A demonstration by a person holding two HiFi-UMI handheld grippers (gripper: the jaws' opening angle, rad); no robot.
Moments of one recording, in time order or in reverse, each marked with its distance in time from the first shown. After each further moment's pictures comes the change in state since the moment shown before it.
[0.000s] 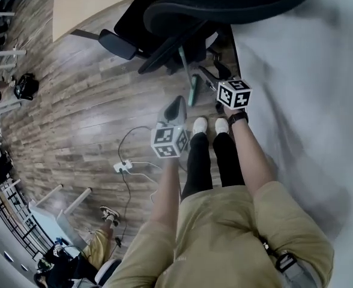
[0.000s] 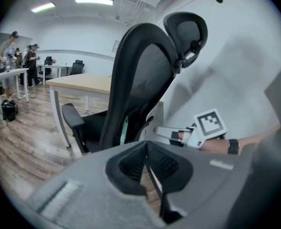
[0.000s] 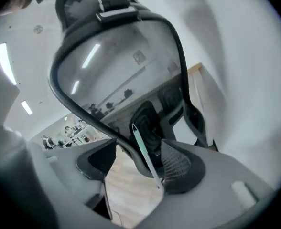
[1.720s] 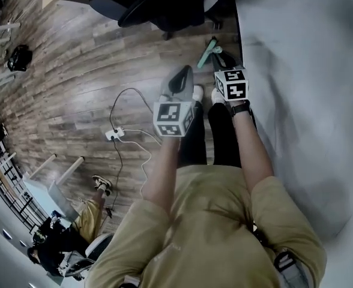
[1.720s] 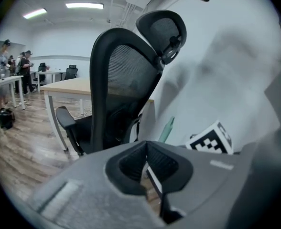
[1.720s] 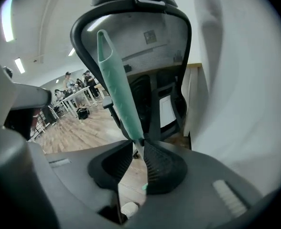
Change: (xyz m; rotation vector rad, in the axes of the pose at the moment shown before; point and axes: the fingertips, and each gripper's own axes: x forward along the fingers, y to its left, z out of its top) left arm 0.000 -0.060 -0.020 0.079 -0.008 -0.021; right arm -0.066 -0.024 -0.087 -0.258 0.257 -0.190
